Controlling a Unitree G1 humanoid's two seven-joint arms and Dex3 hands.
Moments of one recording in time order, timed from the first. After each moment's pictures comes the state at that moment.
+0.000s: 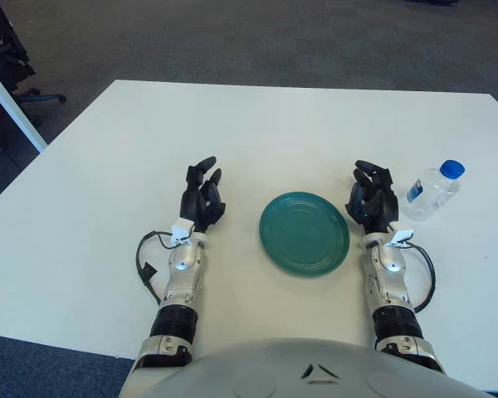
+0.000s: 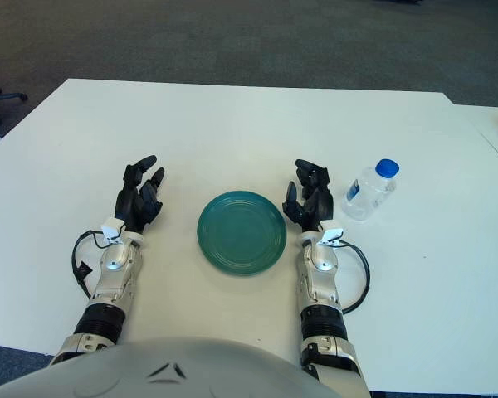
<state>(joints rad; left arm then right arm) -0.04 -0.09 0.04 0.45 -0.03 -0.54 0.01 -0.06 0.04 -0.17 0.42 0.11 -0.52 0.01</state>
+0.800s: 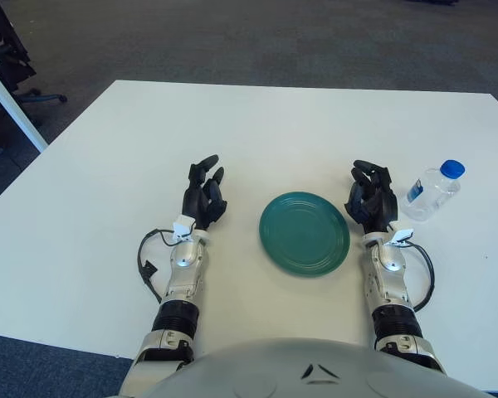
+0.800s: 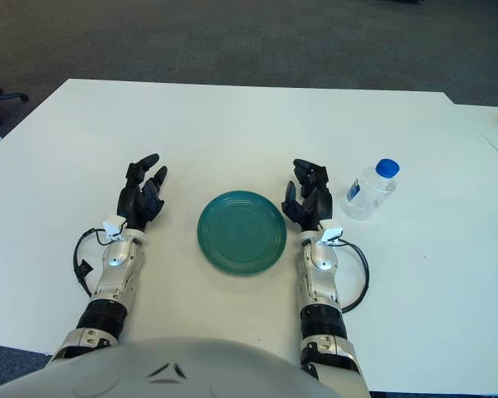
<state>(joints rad) -0.07 -0.09 0.05 0.49 -0.05 -0.55 -0.01 -0.06 0.04 -0.17 0.42 0.11 -0.52 0.03</state>
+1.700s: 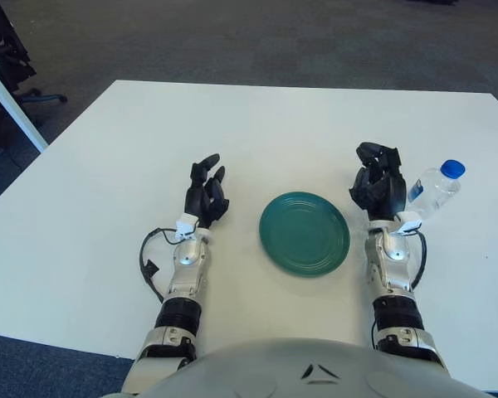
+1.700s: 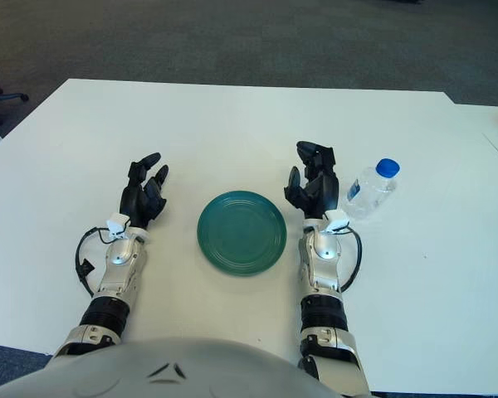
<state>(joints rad) -0.08 -0.10 0.05 0.52 -0.03 -0.56 0.02 -0.10 0.03 -0.17 0.28 0.13 -0.55 0.03</state>
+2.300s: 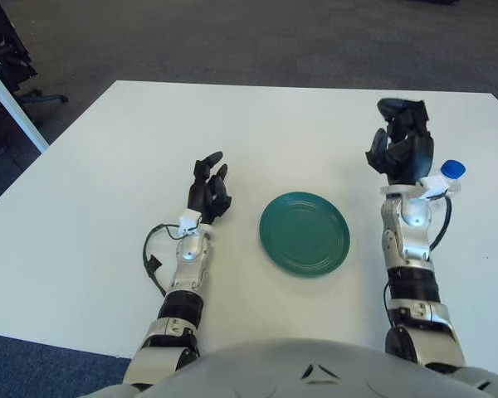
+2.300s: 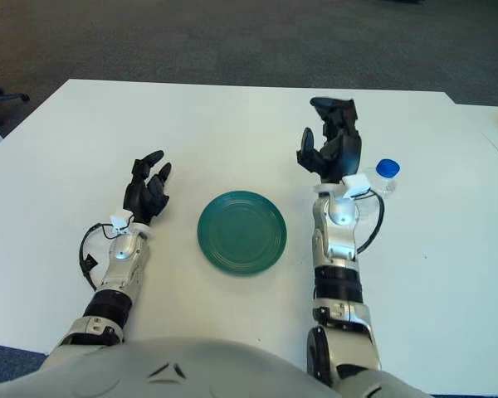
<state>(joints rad) -0.14 -0.10 0.05 0.60 -0.03 -0.58 0.01 -0.27 -0.08 -0.20 0.15 0.10 -0.46 0.00</state>
